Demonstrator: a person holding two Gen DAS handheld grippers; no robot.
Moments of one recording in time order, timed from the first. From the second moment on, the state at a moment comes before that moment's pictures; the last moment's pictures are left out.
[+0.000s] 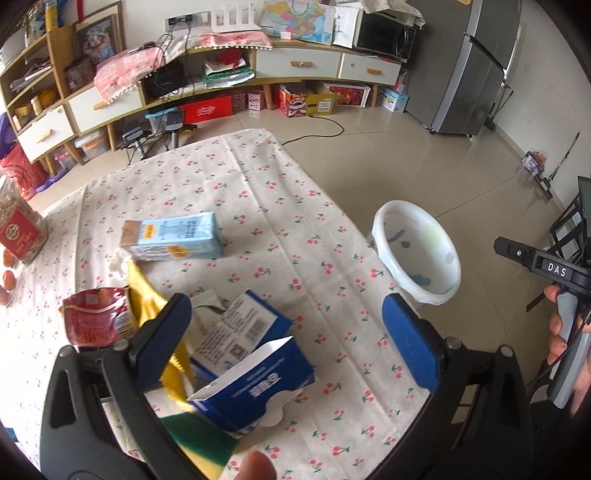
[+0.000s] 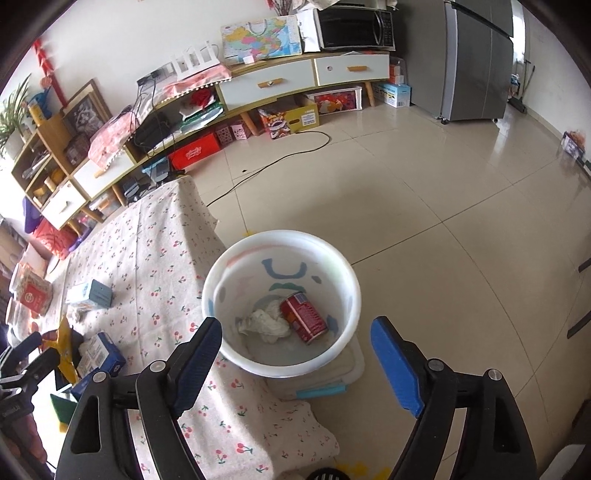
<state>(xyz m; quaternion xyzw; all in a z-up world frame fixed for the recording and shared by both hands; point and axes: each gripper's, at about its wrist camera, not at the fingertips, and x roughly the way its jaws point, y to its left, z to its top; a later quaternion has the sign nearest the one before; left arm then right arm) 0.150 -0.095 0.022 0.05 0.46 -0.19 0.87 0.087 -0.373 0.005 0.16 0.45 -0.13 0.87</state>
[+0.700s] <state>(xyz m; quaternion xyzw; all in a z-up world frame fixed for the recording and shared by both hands) 0.111 0.023 -0.018 0.01 0.53 -0.20 0.83 0.113 -0.246 0.002 0.06 0.49 -0.06 0.87</state>
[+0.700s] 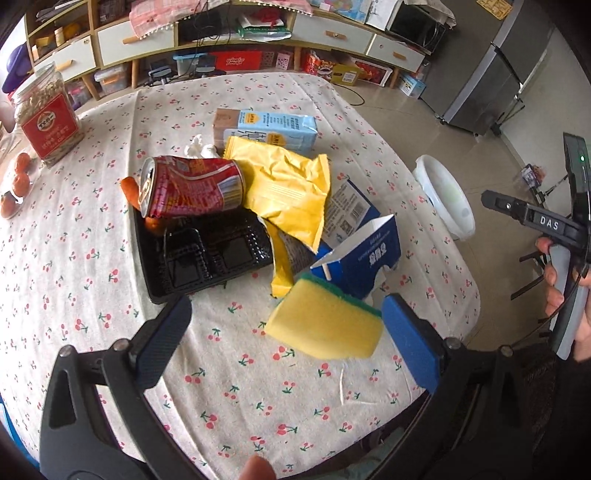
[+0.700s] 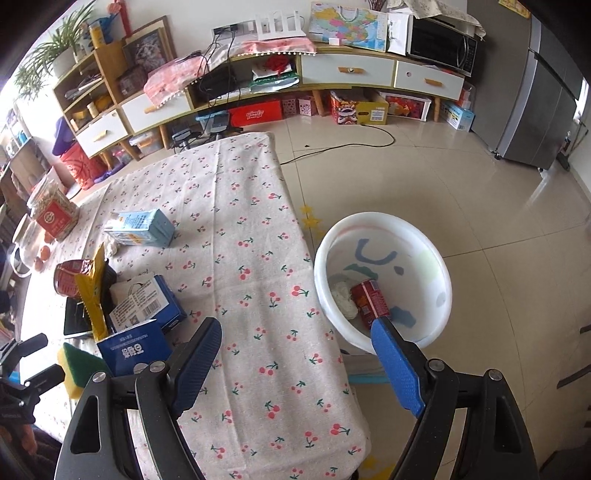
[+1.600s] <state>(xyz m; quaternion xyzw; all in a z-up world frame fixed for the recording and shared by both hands) 0.088 0.062 0.005 -0.01 0.47 -0.17 0.86 0.134 -0.155 -0.033 0.00 0.54 0.00 0.84</state>
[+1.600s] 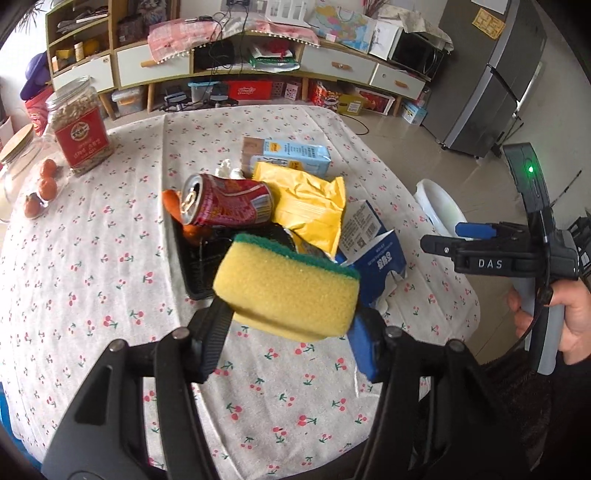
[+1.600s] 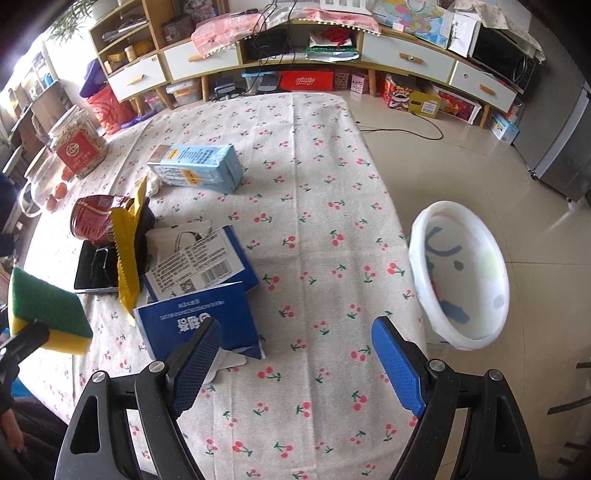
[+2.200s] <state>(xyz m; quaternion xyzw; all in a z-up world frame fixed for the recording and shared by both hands) 0.071 0.134 -0.008 -0.04 0.49 -0.13 0.86 0.144 -0.107 -0.090 -0.12 0.60 0.03 0.79</state>
